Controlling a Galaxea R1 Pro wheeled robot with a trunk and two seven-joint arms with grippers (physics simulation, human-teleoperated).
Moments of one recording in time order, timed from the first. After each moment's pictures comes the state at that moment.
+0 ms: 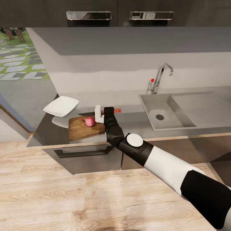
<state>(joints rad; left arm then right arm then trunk) -0.11 0.03 -0.06 0.07 0.19 -0.20 -0.19 -1.21 0.14 1.06 -1.02 0.81 0.72 0.13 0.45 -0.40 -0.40</state>
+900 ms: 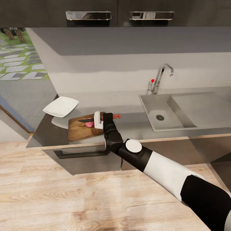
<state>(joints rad) -0.11 0.03 -0.06 0.07 0.19 -0.20 -0.19 -1.16 0.14 1.08 -1.01 0.81 0.71 0.12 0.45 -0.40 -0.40</state>
